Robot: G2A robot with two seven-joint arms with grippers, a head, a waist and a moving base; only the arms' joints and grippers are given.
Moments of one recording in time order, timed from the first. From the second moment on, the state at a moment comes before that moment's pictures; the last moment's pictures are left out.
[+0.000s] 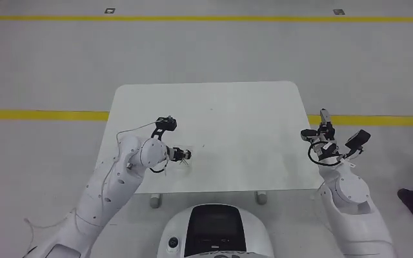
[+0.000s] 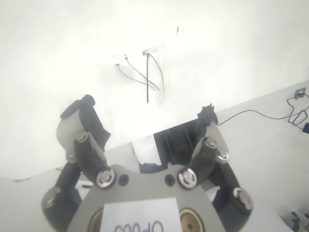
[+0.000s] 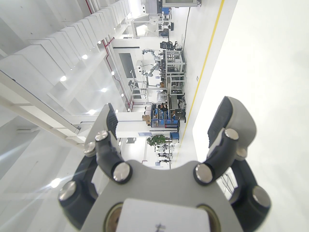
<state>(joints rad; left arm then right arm) 1.15 -1.10 -1.01 -1.68 0.90 0.32 -1.28 -1.73 -1.15 1.60 -1.80 0.42 0.00 0.00</state>
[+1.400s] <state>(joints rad) 0.91 -1.20 -0.77 -1.39 0.92 0.34 -1.20 -1.73 -1.15 1.60 -1.80 0.42 0.00 0.00</state>
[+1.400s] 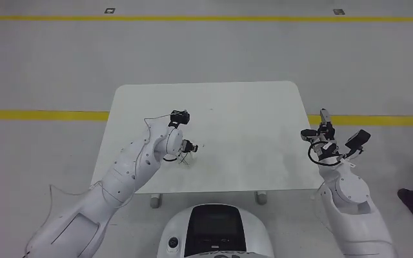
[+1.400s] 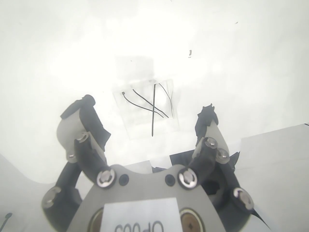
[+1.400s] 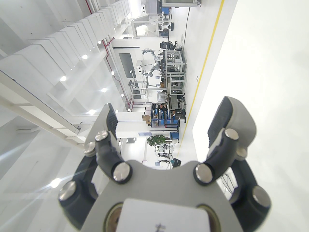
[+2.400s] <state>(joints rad) 0.98 -1.17 -0.81 -1.51 0.95 0.34 -1.39 -1.73 -1.15 1.60 -1.80 0.42 0.00 0.00</state>
